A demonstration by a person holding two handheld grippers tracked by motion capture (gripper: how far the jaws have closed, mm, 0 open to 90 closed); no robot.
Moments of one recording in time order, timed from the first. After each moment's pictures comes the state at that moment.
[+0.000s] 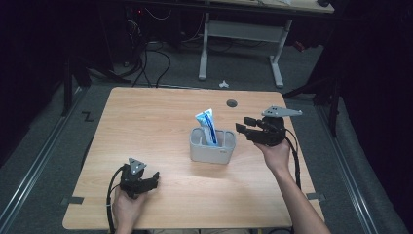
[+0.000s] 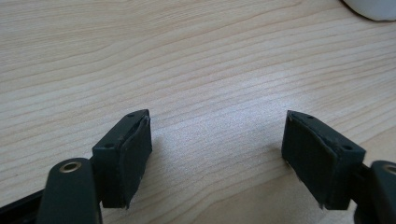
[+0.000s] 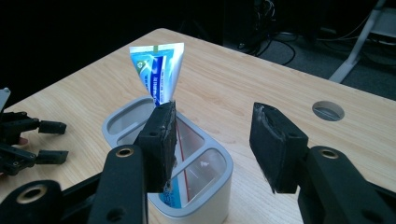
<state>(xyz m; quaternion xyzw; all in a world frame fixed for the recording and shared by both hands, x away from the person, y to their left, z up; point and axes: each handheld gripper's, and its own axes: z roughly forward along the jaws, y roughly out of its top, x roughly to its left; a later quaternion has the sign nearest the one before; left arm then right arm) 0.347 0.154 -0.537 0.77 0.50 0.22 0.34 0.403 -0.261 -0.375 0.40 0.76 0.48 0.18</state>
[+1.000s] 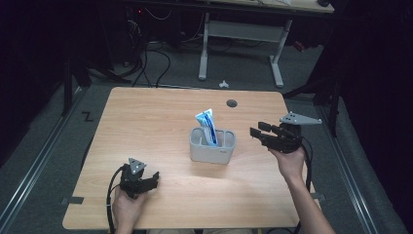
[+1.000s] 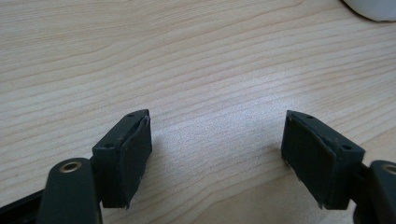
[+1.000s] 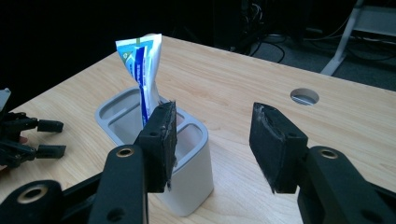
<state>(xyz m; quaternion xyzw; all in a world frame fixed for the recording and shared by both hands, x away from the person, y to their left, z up) 0.348 0.154 -0.537 0.76 0.50 0.22 0.34 0.381 -0.298 -0.378 0.42 0.74 0.49 0.19</state>
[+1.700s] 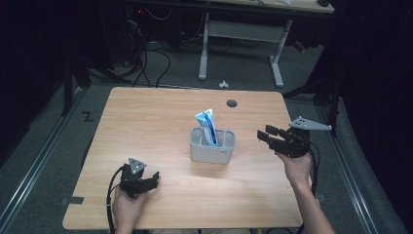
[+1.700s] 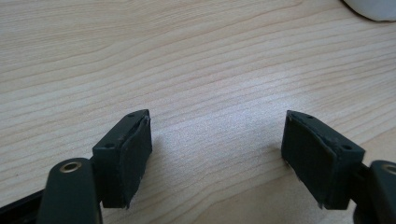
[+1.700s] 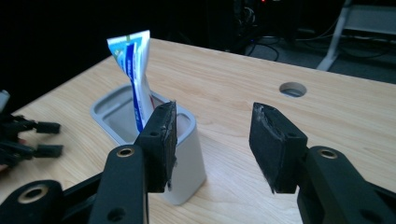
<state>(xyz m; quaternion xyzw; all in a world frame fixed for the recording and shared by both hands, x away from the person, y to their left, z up) 0.347 0.154 -0.537 0.76 0.50 0.22 0.34 0.369 -0.317 -0.384 0.43 0.73 0.49 0.19</state>
